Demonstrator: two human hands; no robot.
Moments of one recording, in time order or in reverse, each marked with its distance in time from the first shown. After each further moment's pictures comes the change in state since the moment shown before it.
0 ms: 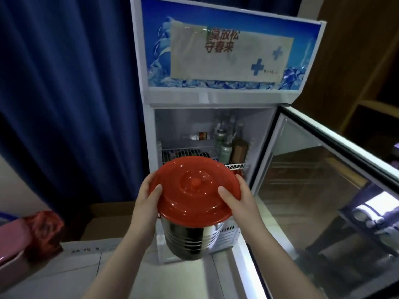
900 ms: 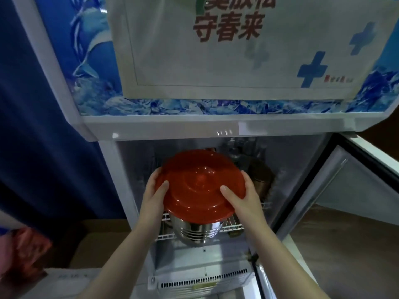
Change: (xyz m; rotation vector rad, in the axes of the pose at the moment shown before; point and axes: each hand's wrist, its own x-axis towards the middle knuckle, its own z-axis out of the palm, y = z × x) left_hand 0.276 -0.047 0.106 -0.040 0.052 -0.041; right_hand 0.303 0.066 -0.023 0.024 -0.081 0.015
